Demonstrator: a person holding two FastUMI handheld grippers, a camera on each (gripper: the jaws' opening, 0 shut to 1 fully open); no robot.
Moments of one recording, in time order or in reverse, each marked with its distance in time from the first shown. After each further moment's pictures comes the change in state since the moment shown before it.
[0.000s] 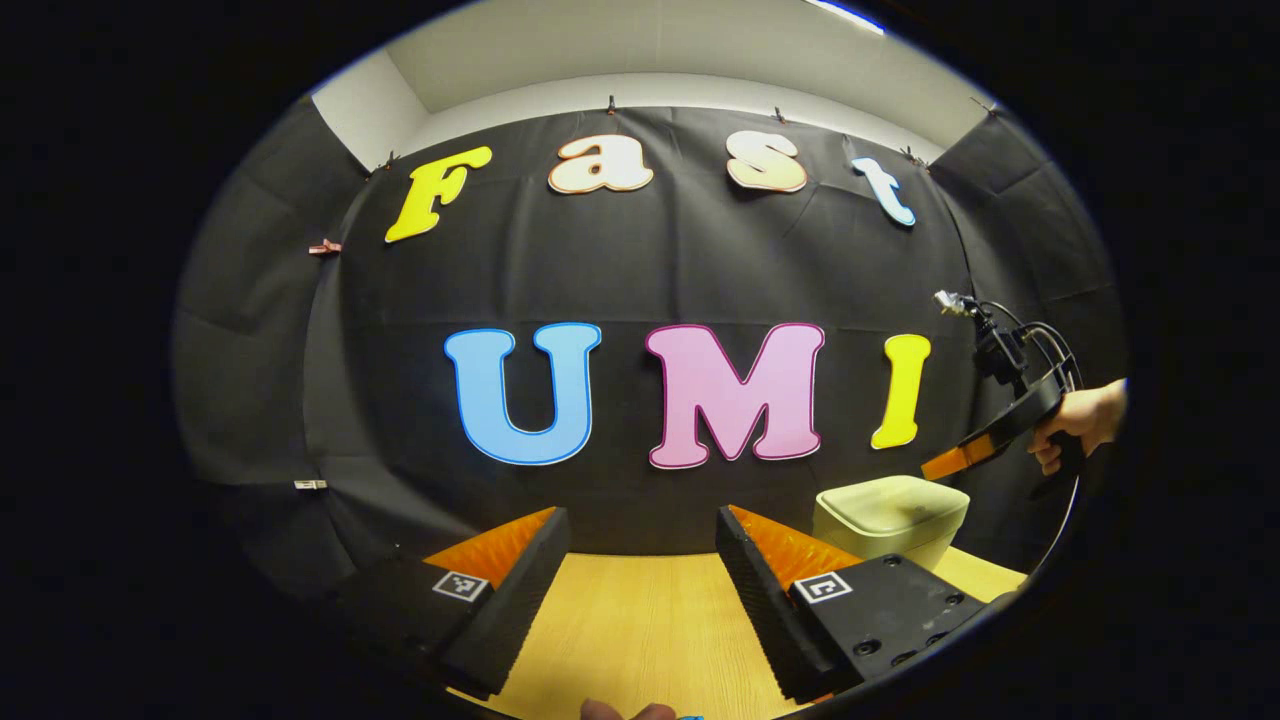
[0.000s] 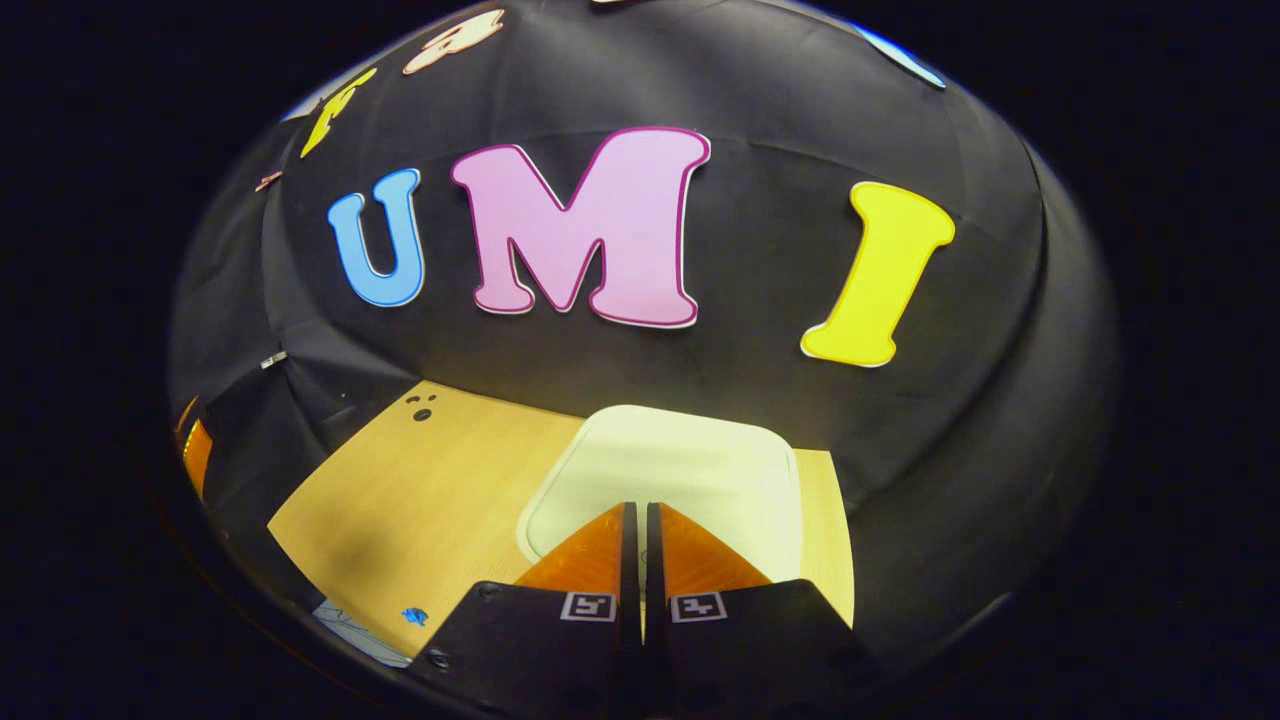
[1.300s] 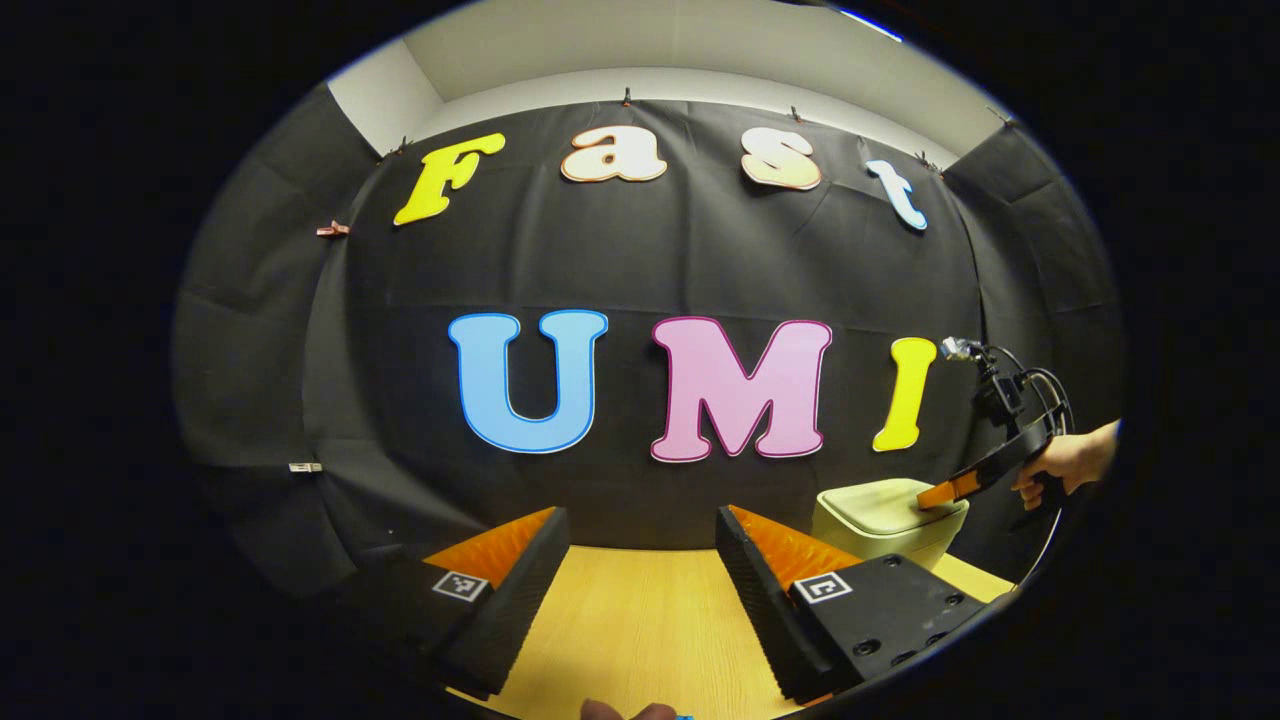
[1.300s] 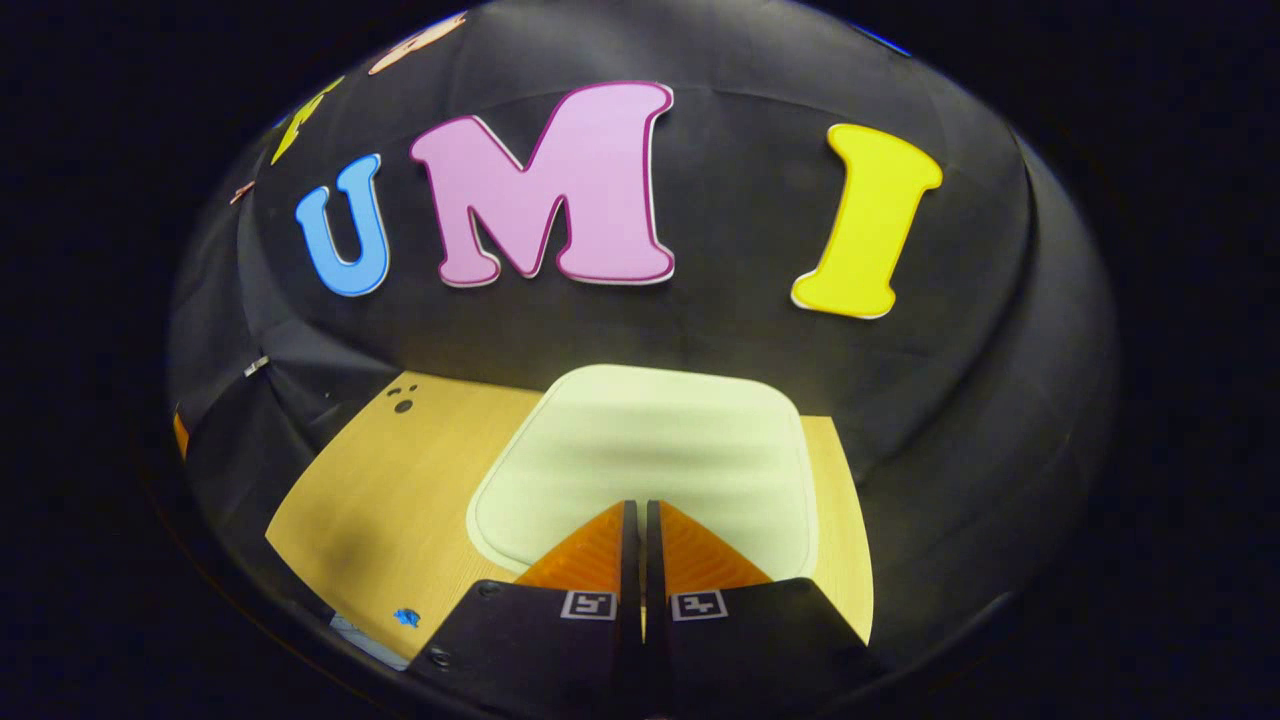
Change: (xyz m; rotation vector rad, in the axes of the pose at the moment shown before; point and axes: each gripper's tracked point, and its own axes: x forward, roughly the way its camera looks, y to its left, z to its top) left arm 0.003 0.006 -0.006 -0.022 0.014 0.007; right arm 0.006 -0.003 -0.006 0.057 -0.011 -0.058
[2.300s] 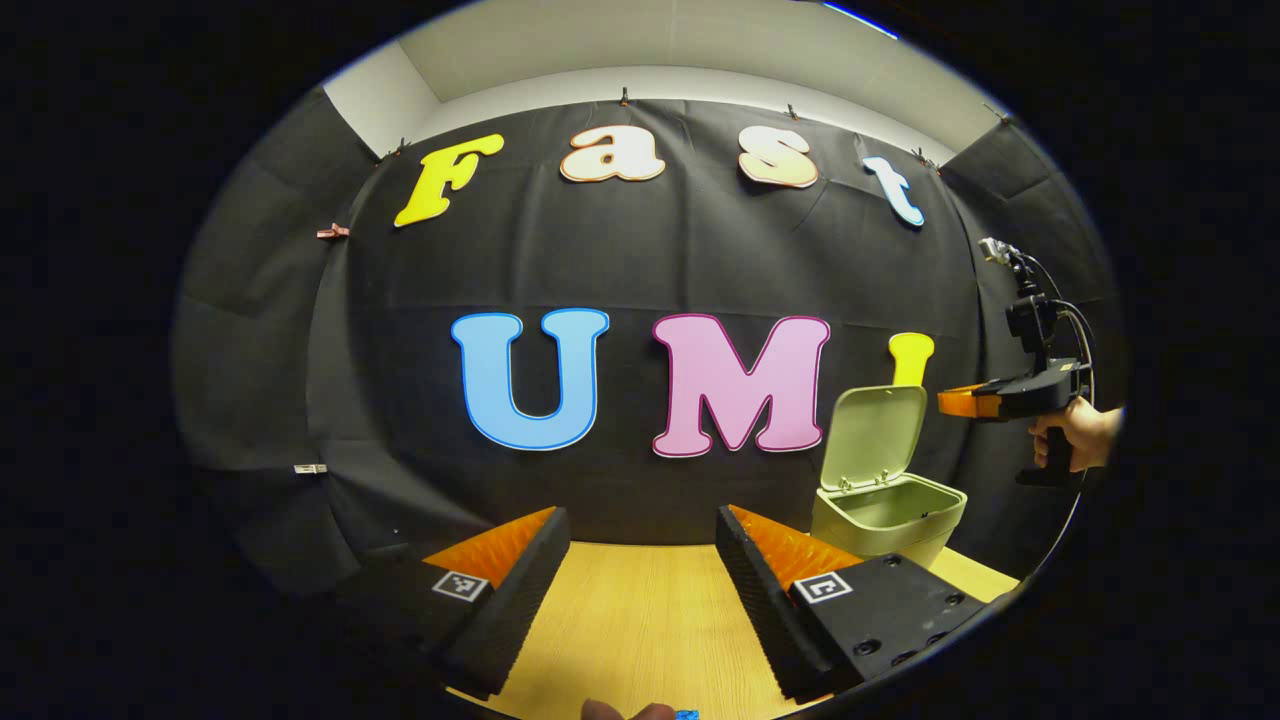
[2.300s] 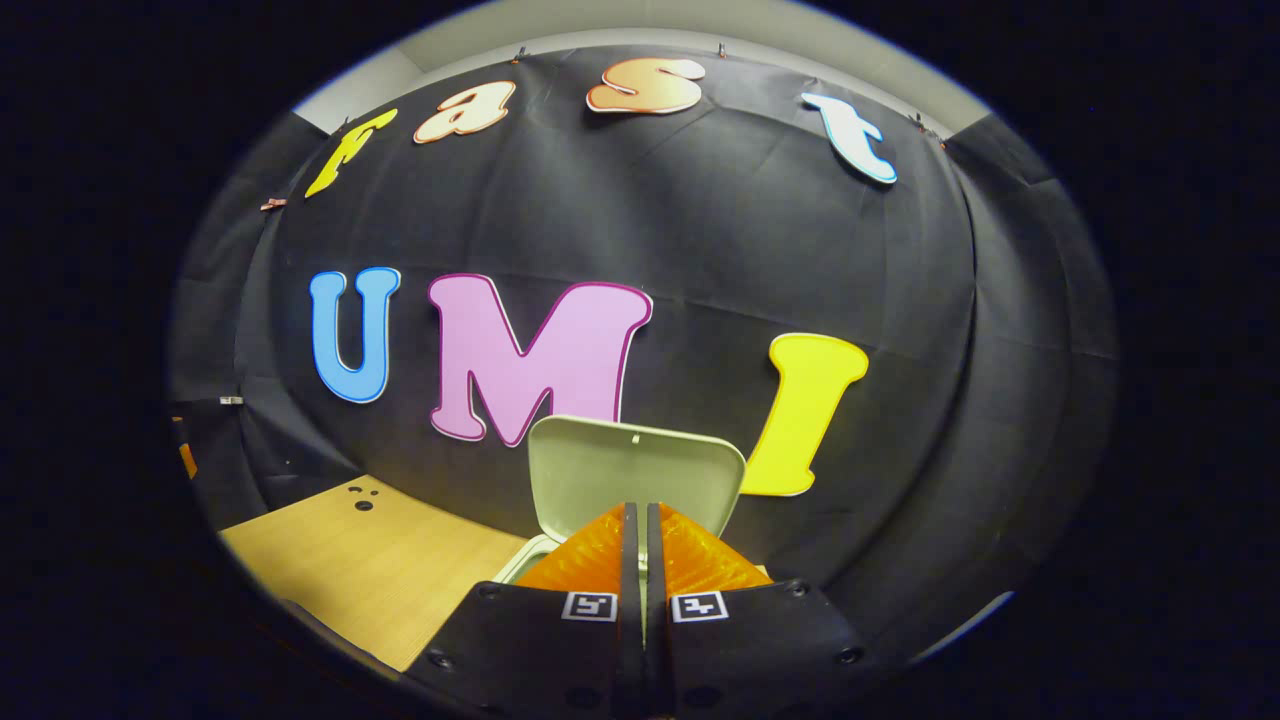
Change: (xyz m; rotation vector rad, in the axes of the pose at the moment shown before) left arm -0.011 0.000 -0.004 -0.001 0.017 -0.005; right arm 0.009 -0.026 0.103 -0.112 -0.508 -0.117
